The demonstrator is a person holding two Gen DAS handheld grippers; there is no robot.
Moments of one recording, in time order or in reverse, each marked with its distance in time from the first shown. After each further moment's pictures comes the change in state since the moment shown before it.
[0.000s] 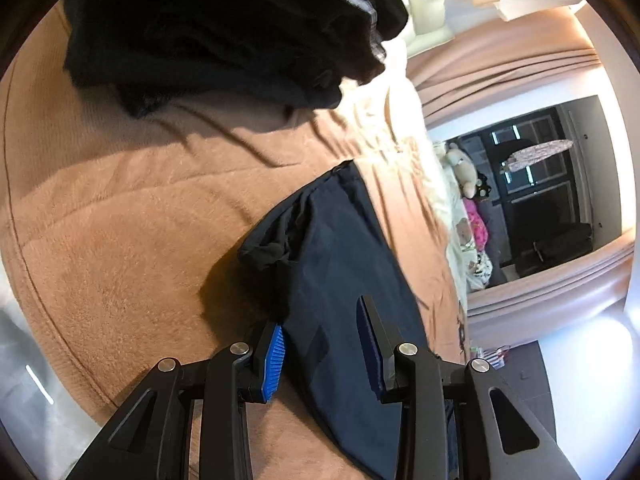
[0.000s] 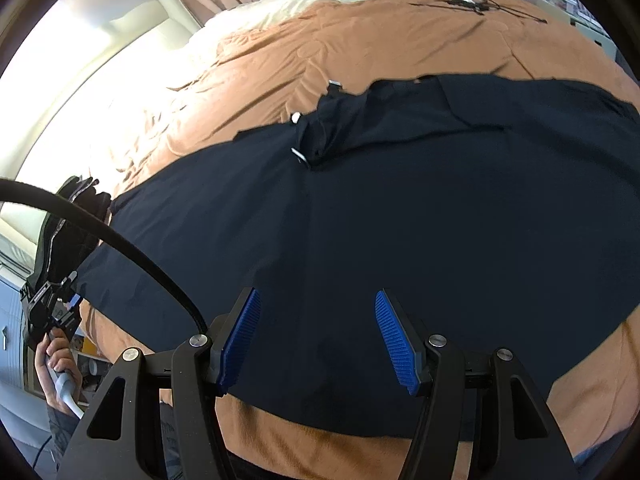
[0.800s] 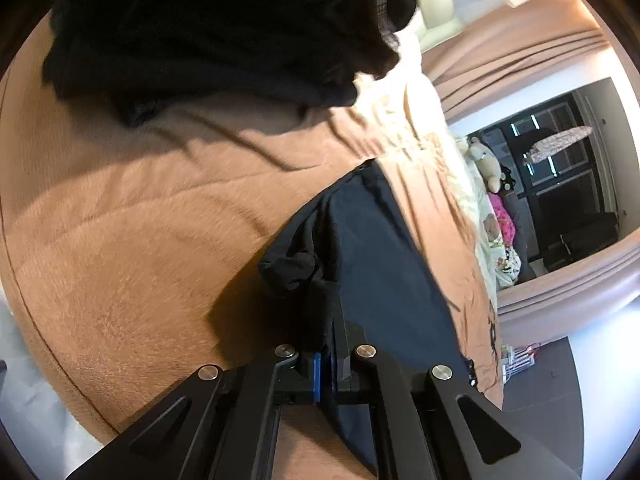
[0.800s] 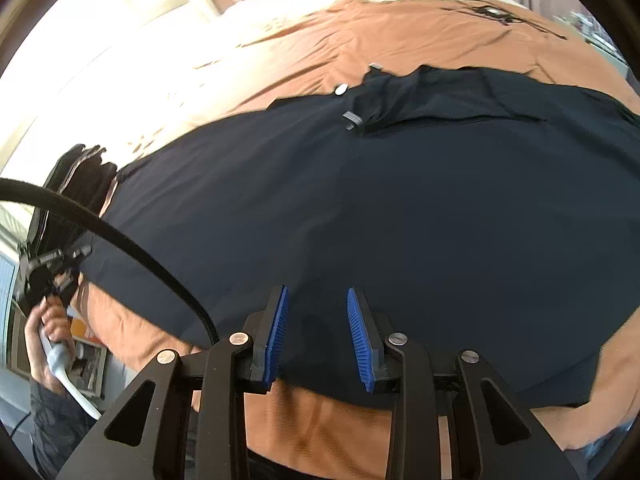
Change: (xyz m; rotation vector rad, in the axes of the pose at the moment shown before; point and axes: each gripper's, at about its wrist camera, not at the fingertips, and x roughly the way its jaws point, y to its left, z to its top) left arm 0.013 -0.009 0.005 0.060 -0.028 0.087; right arm 0.028 0.045 -0.035 -0.094 0.019 -0.014
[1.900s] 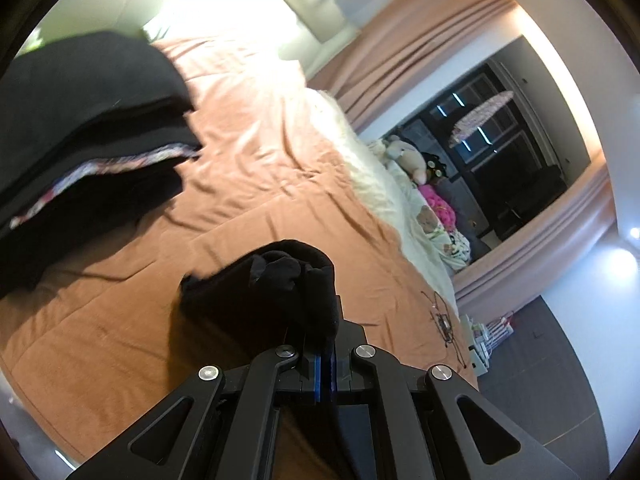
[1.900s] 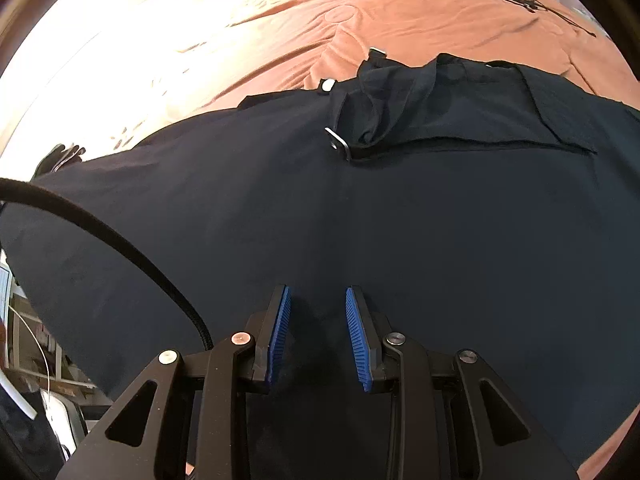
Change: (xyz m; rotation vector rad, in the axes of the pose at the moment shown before) left arm -0.044 -0.157 0.029 0.255 -0.078 -0.167; right arm 0.046 -0.032 0.059 -0.004 0.061 0.024
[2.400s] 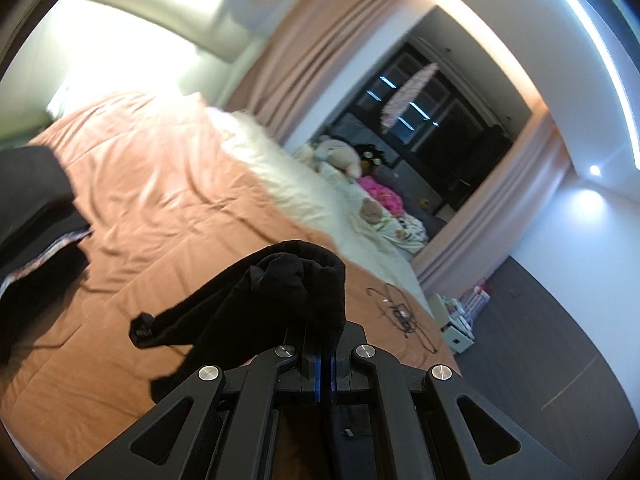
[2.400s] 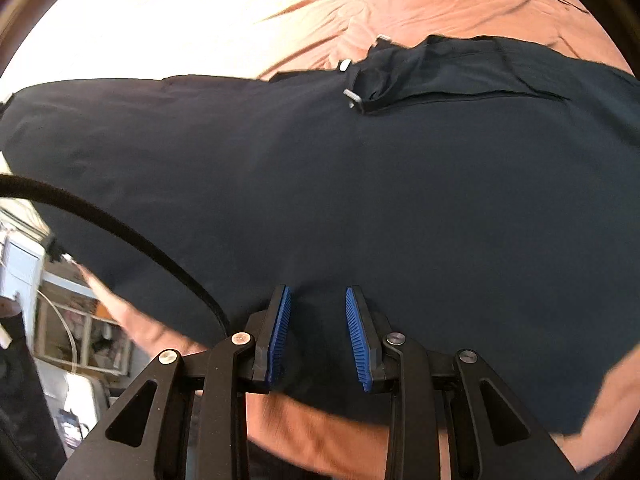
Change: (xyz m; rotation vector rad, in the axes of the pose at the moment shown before) left arm -0.009 -0.143 0.015 0.235 -0.020 -0.135; right arm -0.058 -0.016 -0.059 0.050 -0.017 0.121
